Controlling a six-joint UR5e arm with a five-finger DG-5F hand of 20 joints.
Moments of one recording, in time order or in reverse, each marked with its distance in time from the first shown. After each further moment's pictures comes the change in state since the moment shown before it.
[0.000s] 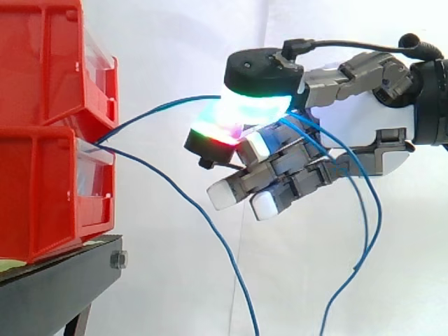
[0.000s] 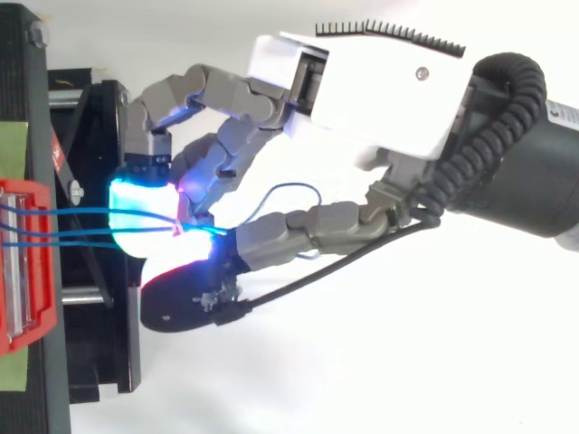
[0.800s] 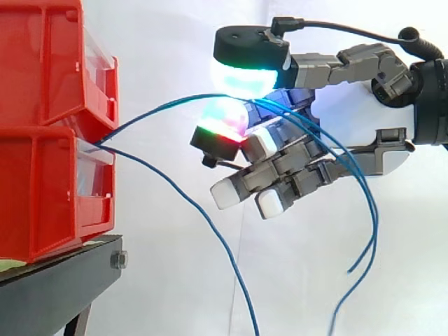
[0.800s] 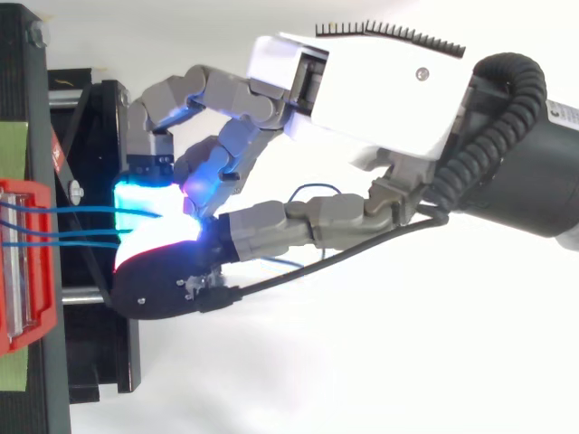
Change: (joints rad) arm -0.001 0.000 0.000 0.000 -0.001 -0.001
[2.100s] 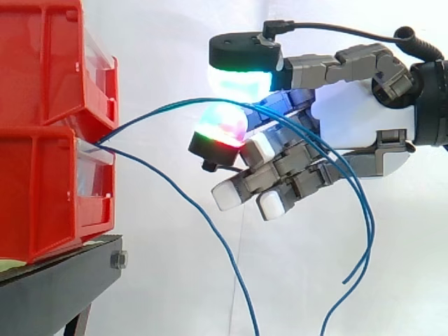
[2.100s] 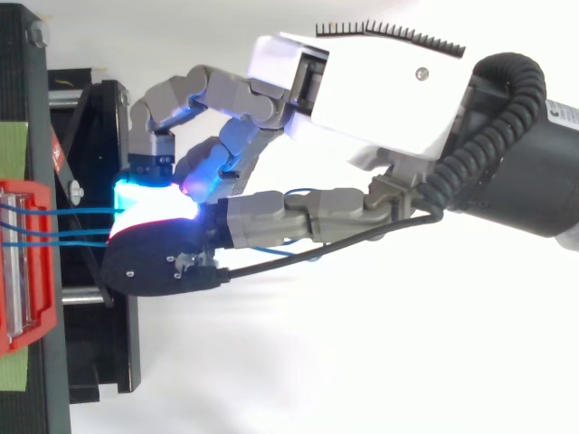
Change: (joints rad) arm 0.001 -0.001 0.000 -0.002 0.000 -0.001
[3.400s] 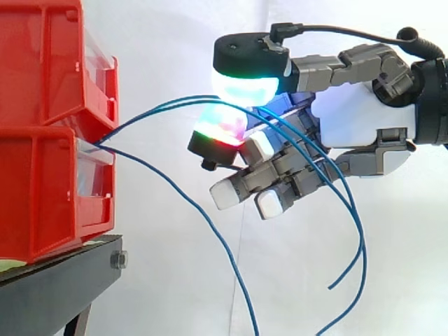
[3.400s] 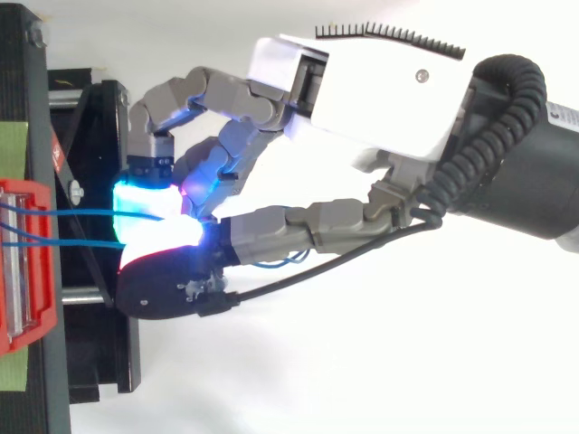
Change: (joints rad) arm 0.003 0.001 0.000 0.002 0.001 -0.001
